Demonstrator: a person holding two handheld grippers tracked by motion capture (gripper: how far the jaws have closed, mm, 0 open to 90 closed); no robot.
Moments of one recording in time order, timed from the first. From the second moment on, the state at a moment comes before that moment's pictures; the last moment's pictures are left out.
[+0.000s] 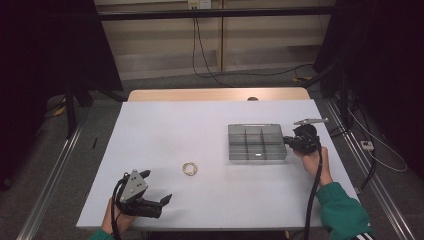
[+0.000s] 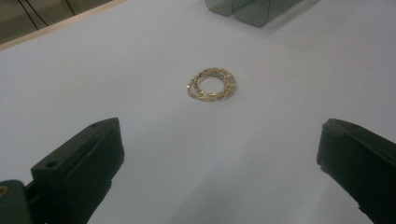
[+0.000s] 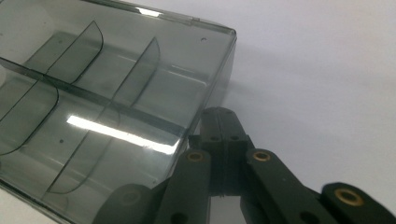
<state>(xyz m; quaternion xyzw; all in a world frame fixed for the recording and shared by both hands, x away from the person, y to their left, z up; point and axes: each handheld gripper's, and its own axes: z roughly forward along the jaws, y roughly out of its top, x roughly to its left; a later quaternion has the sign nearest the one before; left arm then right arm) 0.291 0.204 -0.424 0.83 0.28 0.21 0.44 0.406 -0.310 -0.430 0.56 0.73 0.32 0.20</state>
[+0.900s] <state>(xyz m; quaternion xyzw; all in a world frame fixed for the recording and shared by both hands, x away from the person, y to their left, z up) 0.291 0.203 -0.424 0.83 0.28 0.21 0.44 0.406 -0.280 -0.430 0.55 0.75 0.34 0.17</state>
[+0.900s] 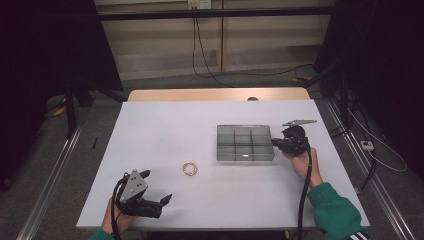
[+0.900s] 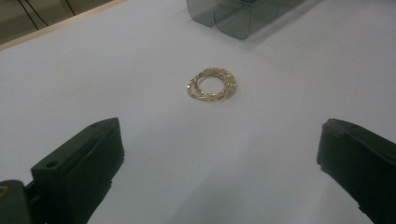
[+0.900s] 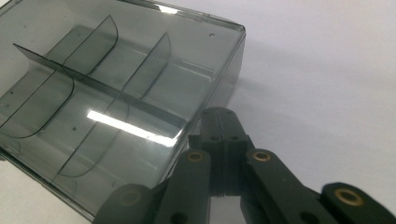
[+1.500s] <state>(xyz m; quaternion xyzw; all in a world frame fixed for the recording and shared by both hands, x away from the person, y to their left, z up) 0.291 0.203 -0.424 0.83 0.28 0.21 0.44 0.408 -0.261 -0.435 0.53 0.76 0.33 0.16</state>
